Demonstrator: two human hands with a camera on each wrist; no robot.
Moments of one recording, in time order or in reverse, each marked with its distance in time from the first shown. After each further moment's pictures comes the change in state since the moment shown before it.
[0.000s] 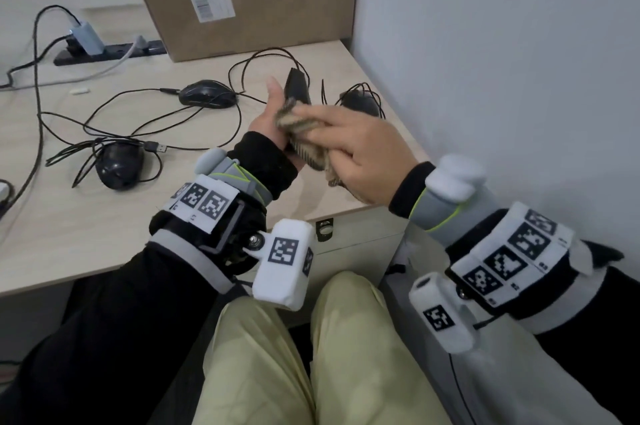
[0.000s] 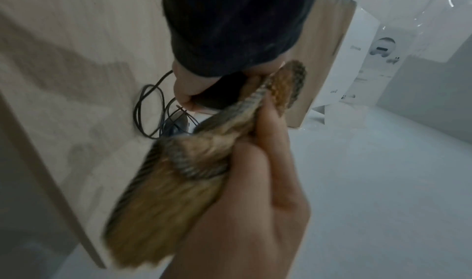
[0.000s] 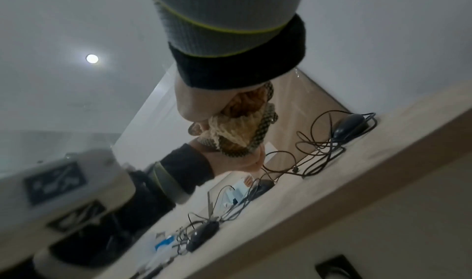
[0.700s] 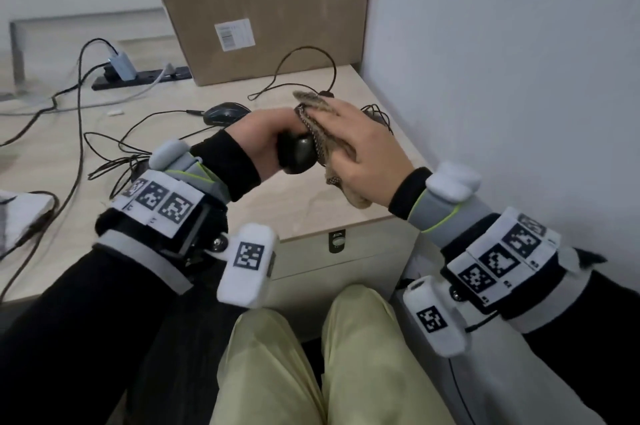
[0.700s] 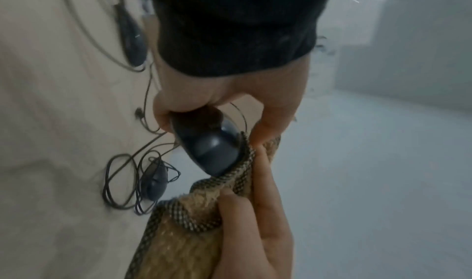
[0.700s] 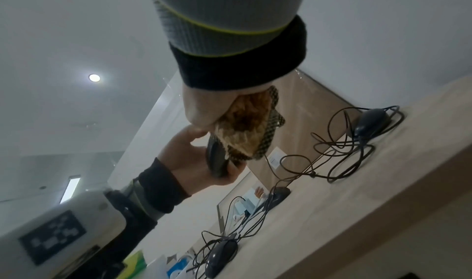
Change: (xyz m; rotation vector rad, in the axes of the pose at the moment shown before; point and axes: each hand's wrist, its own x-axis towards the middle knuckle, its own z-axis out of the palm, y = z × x) left_hand -0.043 0.048 -0.013 0.527 -0.117 0.086; right_hand 0.017 -0.013 -0.005 0.138 0.061 0.113
